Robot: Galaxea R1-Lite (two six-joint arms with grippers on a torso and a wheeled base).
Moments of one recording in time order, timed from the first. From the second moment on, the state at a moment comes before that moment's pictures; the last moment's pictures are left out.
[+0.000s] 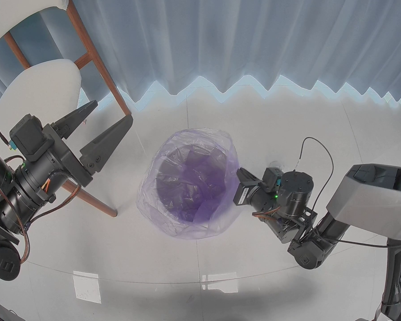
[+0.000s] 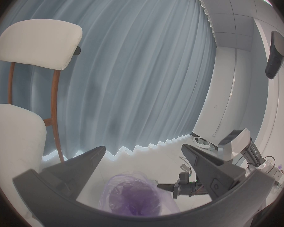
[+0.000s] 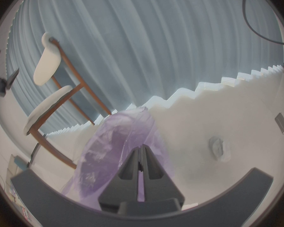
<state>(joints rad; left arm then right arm) -0.38 1.47 -0.45 -1.39 -0.32 -0.08 0.64 2.27 -0.84 -1.40 -0.24 0.24</state>
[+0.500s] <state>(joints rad) -0.40 1.48 -0.43 -1.39 -0.32 -0.04 0.53 2.33 -0.75 -1.55 -0.24 0.25</state>
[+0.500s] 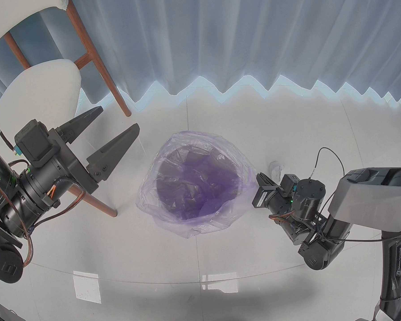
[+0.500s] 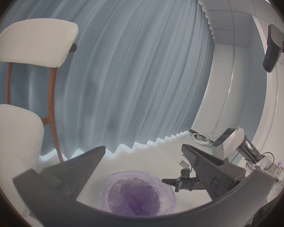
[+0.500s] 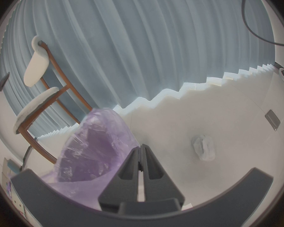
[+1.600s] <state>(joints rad) -0.41 1.50 -0.43 -1.40 -0.32 -0.02 0.43 2.56 -1.04 -1.55 -0.22 0.38</state>
